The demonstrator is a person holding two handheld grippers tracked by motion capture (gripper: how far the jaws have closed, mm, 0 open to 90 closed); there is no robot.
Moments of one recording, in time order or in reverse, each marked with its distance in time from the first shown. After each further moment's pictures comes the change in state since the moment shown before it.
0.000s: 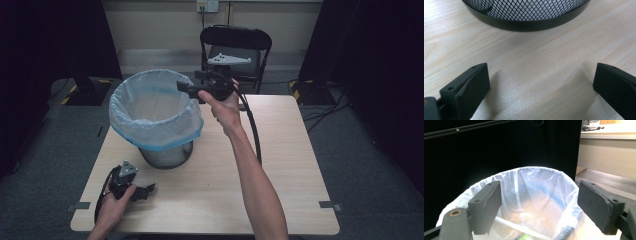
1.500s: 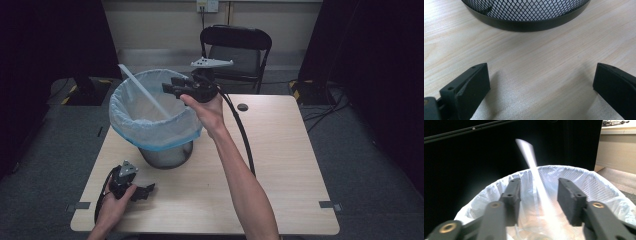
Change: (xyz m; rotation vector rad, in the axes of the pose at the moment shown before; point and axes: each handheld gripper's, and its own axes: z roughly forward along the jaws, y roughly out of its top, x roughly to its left) left arm 0.000 0.000 0.000 -0.001 -0.002 0.000; right arm 0.019 -0.006 0.033 0.014 0.110 0.018
